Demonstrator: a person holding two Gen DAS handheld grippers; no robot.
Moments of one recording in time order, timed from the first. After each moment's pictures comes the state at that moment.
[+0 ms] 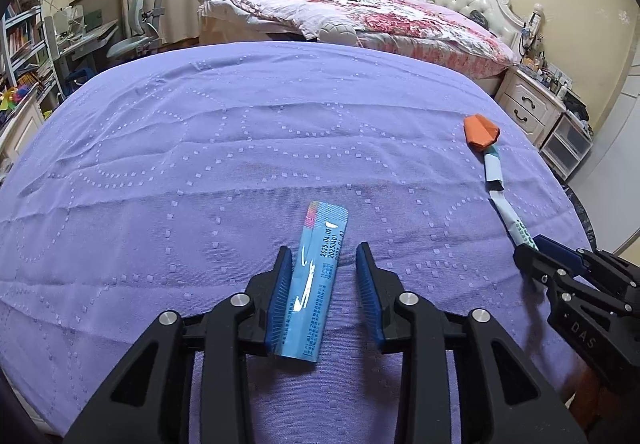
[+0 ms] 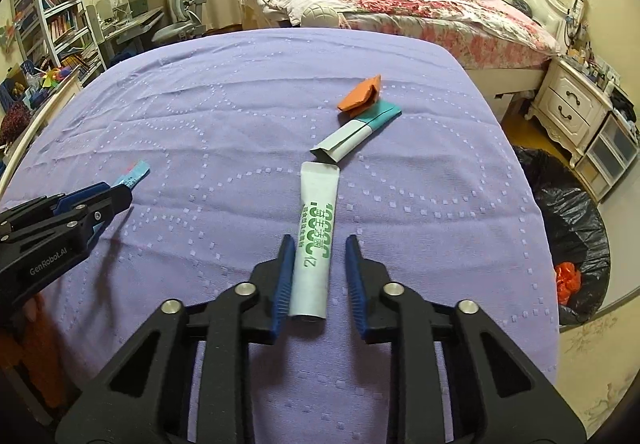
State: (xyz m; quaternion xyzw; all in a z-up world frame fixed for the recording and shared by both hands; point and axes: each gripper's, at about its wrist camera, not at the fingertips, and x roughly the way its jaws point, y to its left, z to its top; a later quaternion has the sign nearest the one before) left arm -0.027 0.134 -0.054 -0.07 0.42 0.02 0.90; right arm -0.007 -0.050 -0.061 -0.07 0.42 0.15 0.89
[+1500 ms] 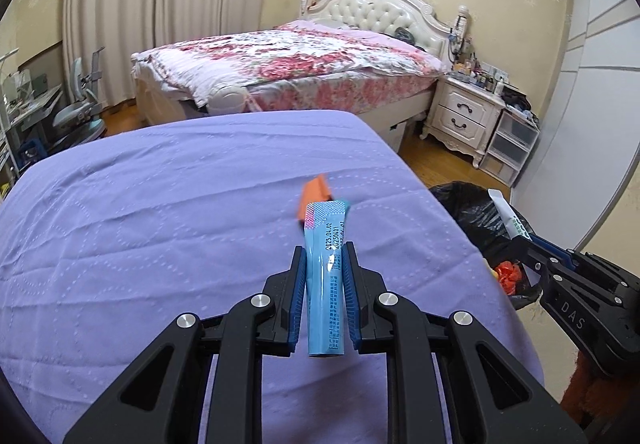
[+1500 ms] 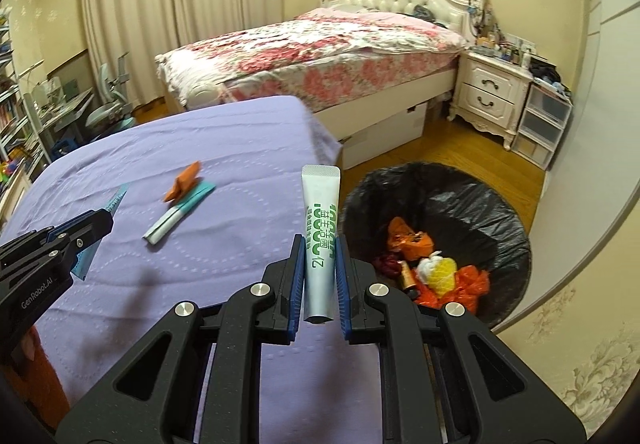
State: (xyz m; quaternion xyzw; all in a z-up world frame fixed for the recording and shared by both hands) left arm 0.017 0.001 -0.010 -0.02 0.35 -0.09 0.93; right arm 0.008 -0.194 -0.022 0.02 0.34 0.02 0.94
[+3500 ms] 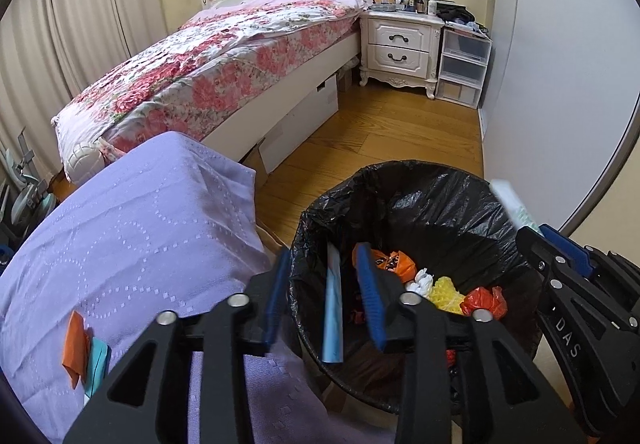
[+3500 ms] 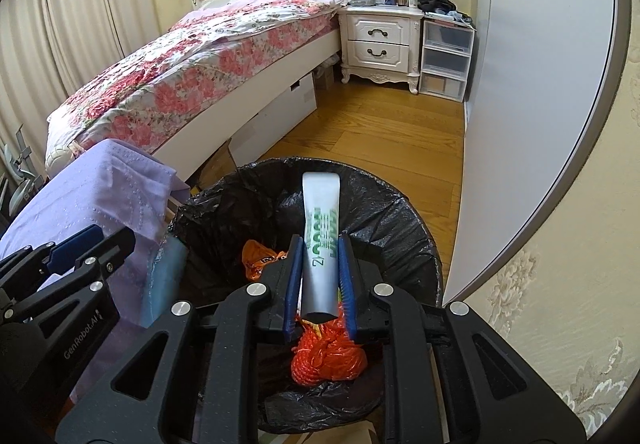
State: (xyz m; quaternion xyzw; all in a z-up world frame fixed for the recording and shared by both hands) left arm 0.133 -0.199 -0.051 0.13 0.39 -0.17 0.90; right arm 0.086 -0.342 -0.072 0.12 0.37 -0.15 0.91
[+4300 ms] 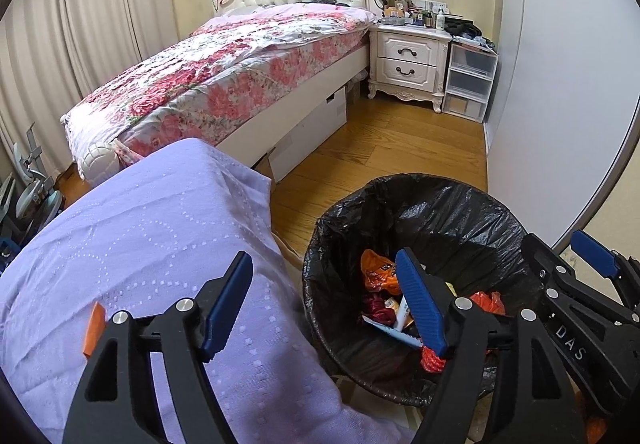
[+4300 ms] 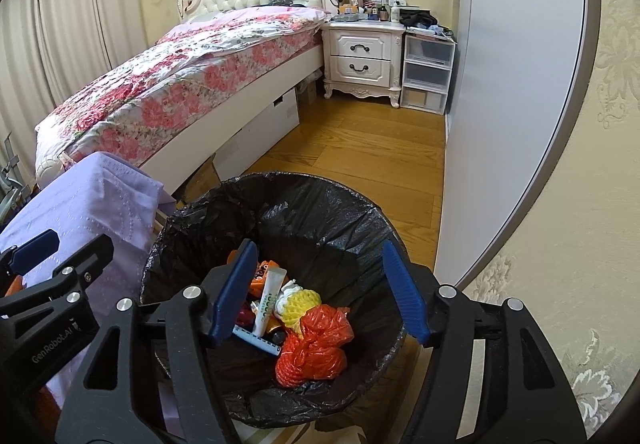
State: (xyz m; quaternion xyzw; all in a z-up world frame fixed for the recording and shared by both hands) left arm 0.123 -0.184 -0.036 0.11 0.37 -0.16 0.91; right arm 0.071 -0.345 -0.062 0.11 0.35 -0.18 0.91
